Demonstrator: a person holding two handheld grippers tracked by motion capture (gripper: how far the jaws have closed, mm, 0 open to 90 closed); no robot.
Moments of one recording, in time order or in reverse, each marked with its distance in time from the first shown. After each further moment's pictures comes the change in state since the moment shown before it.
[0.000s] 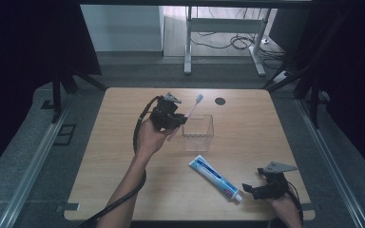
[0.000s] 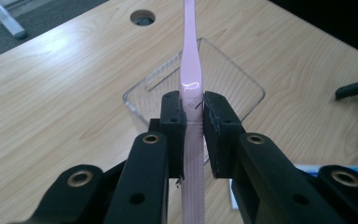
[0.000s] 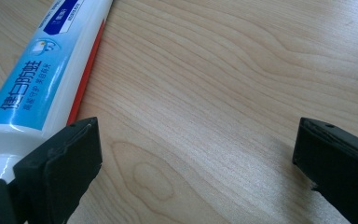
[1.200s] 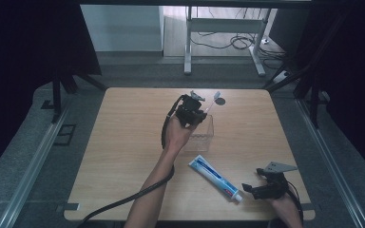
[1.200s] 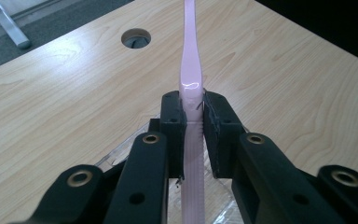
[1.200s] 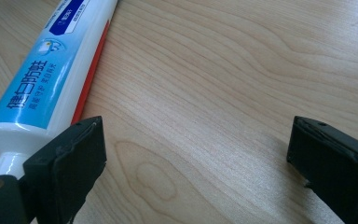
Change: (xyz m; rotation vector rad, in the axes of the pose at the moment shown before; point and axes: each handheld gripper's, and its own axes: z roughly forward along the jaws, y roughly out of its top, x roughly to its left) left arm -0.016 0.025 0.081 -0.019 0.057 0.000; right arm -0.001 0.000 0.000 -0.001 0.020 0.003
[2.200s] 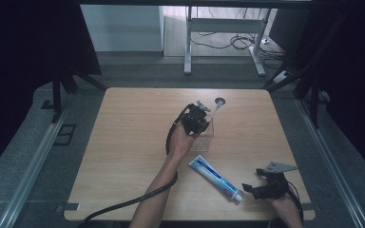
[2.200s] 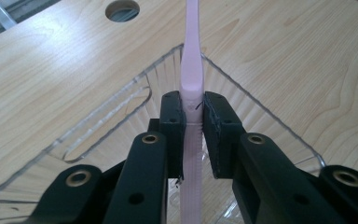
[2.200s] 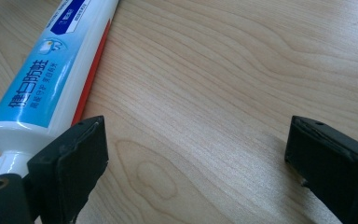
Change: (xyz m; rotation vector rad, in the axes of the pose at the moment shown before) left arm -0.014 -0.020 0.033 0.062 0.018 0.056; right arm -0.001 0.000 0.000 0.000 0.006 0.002
